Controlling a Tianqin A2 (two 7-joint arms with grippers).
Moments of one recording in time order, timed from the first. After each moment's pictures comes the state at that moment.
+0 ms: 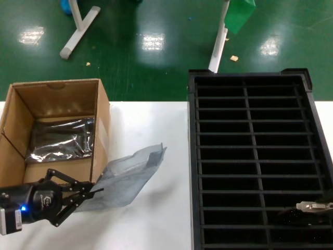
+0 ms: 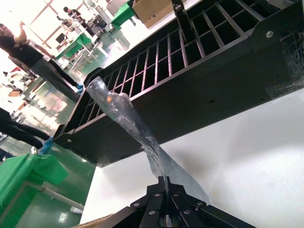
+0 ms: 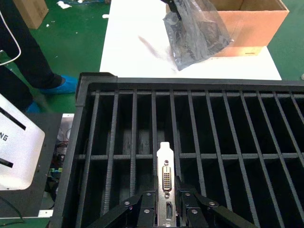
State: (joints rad) left arm -0.38 -0.77 1.67 -1.06 -1.92 1.20 0.94; right arm 0.77 1.07 -1.94 1.60 1.66 -1.53 0.18
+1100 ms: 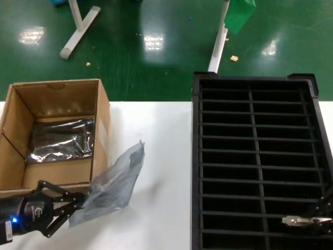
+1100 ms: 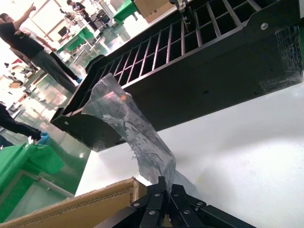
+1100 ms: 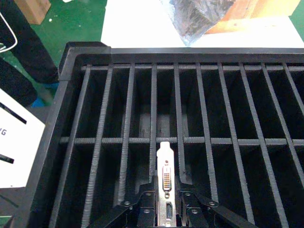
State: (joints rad) left arm -0.36 -0.76 1.65 -0.96 -1.94 1.23 1.00; right arm 0.75 0.95 -2.03 1.45 1.54 -1.46 0.10
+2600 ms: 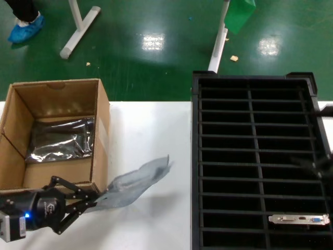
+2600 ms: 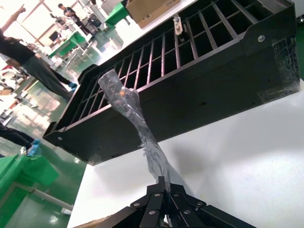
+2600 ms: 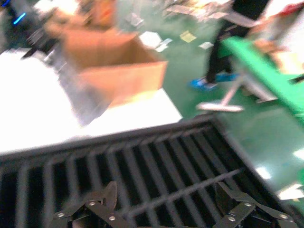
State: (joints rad) left arm -0.35 -0.77 1.67 -1.09 -1.91 1.19 0.92; right arm 0.49 1.05 -1.74 1.68 1.72 -1.06 0.34
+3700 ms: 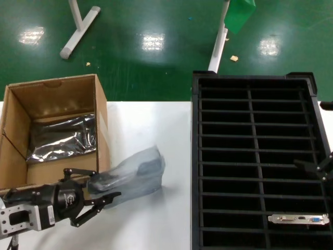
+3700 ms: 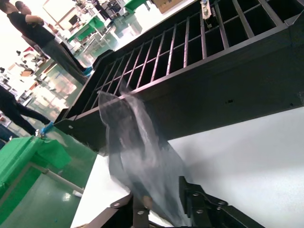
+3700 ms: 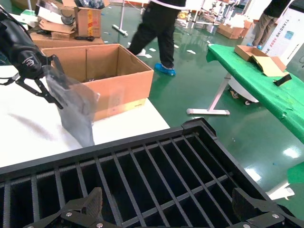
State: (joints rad) left arm -0.31 -0.70 1.70 -1.19 -1.86 1.00 0.81; right arm 0.45 1.07 -1.74 1.71 1.76 -0.95 0.38
